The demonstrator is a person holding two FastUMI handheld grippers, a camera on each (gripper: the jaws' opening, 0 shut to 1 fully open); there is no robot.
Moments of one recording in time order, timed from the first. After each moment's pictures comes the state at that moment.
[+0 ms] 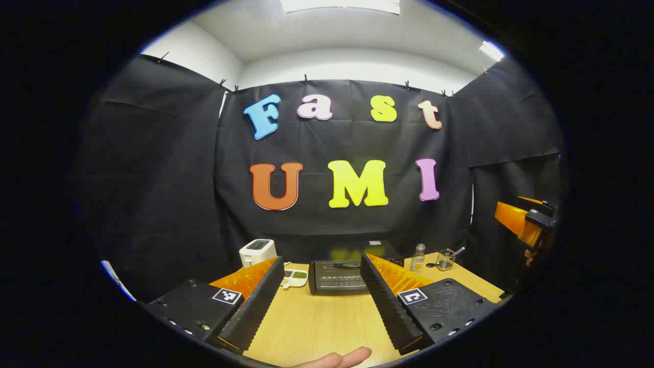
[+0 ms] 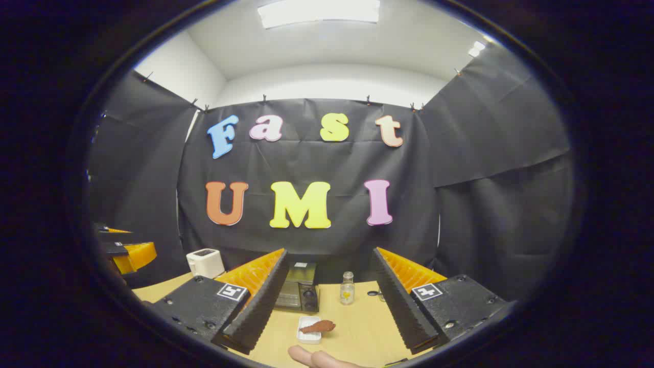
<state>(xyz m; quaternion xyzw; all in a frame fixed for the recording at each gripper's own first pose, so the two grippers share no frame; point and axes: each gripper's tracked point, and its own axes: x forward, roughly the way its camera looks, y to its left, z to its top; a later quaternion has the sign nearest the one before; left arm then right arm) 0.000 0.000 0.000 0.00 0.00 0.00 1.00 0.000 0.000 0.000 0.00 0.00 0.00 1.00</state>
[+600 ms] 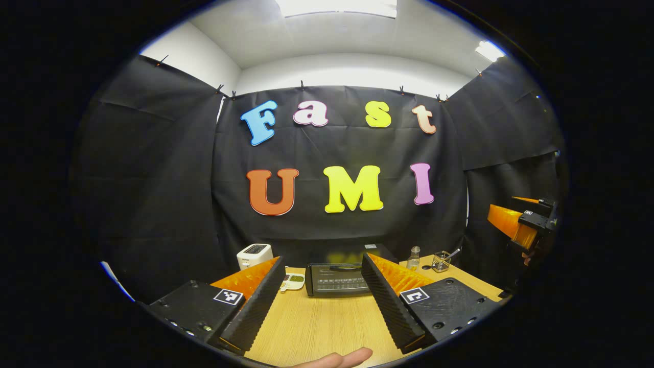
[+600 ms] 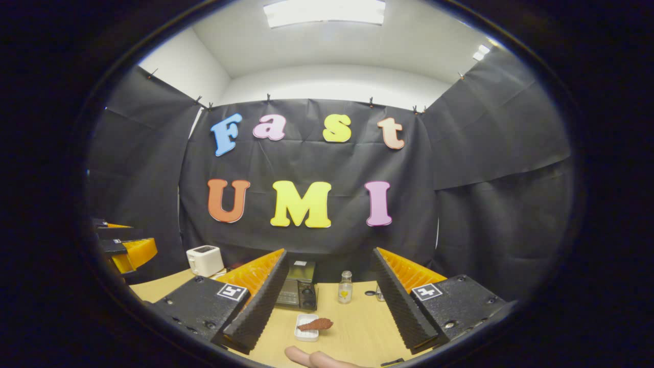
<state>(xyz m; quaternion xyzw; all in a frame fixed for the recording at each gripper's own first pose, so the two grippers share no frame) -0.011 -0.005 0.001 0.00 -0.02 0.00 1.00 -0.006 -0.010 0.000 0.00 0.00 0.00 1.00</state>
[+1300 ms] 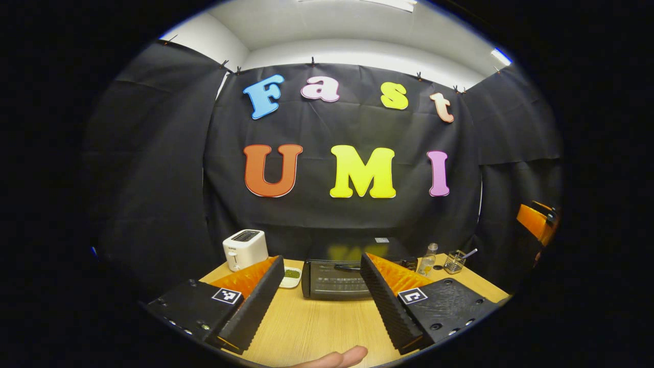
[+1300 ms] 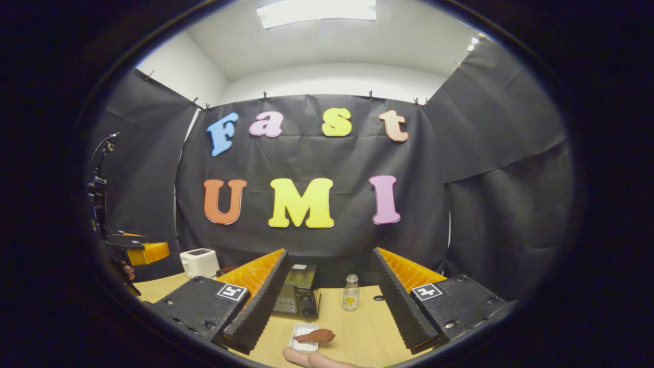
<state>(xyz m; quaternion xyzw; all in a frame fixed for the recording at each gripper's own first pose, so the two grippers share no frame) 0.122 0.007 -0.048 -0.03 0.02 0.00 1.00 0.082 -0.021 -0.043 0.01 0.00 0.01 1.00</state>
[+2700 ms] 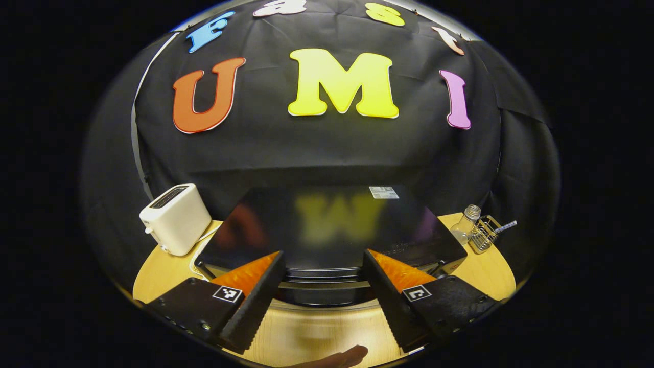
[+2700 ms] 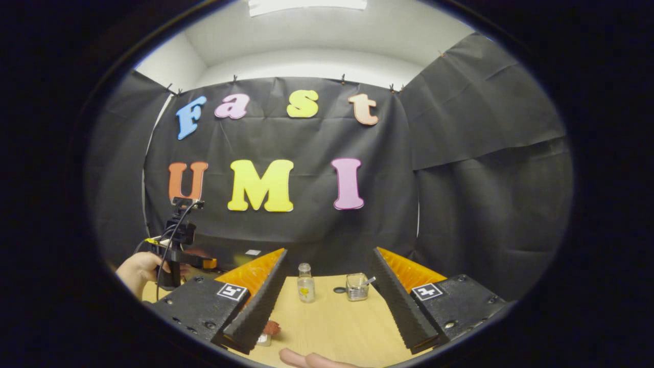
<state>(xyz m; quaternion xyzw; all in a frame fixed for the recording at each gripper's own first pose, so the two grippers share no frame) 0.341 -0.085 -0.196 0.00 0.23 -0.04 0.97 0.092 -0.131 -0.064 0.01 0.04 -0.06 1.00</state>
